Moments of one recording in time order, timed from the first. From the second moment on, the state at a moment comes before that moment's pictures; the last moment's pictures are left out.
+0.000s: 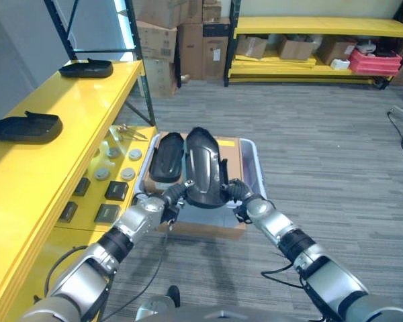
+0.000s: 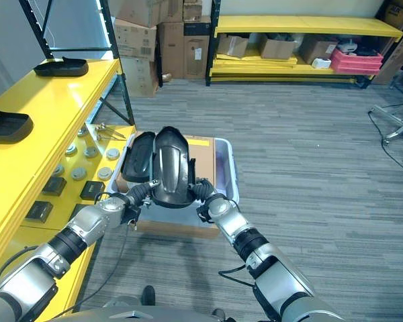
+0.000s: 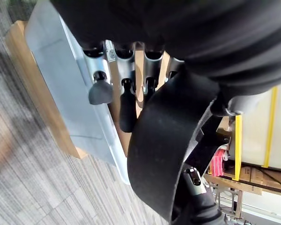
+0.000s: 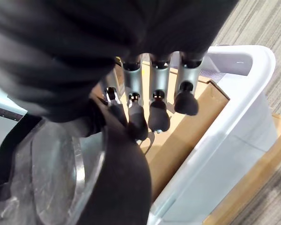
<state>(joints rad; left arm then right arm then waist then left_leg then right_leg) -0.49 0.30 -0.61 0.40 -0.59 0.44 0.02 -0.50 -0.36 0.59 0.57 0.23 0.25 -0.14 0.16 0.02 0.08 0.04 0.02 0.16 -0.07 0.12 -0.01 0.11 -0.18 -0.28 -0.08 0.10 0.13</state>
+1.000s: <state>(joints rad) -0.40 0.34 -0.44 0.33 -0.55 0.21 0.14 -0.50 -0.25 0.42 0.49 0.50 0.18 -0.25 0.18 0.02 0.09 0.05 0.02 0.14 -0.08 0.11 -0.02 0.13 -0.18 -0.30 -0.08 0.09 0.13</state>
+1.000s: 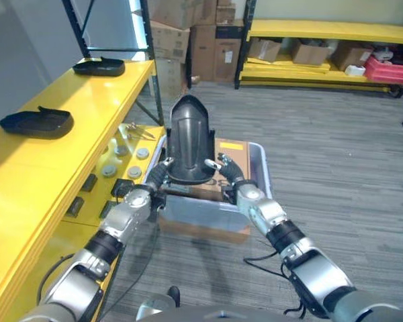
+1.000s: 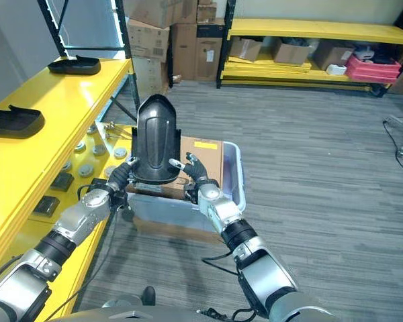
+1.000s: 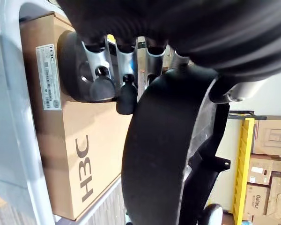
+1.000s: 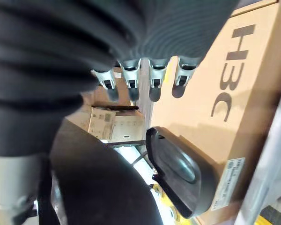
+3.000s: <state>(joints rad) -0.04 0.48 -0.04 -0.09 -0.57 0.06 0.13 0.14 -0.36 0.13 0.74 0.31 0.09 -0.12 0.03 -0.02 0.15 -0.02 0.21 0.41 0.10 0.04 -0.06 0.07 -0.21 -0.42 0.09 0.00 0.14</state>
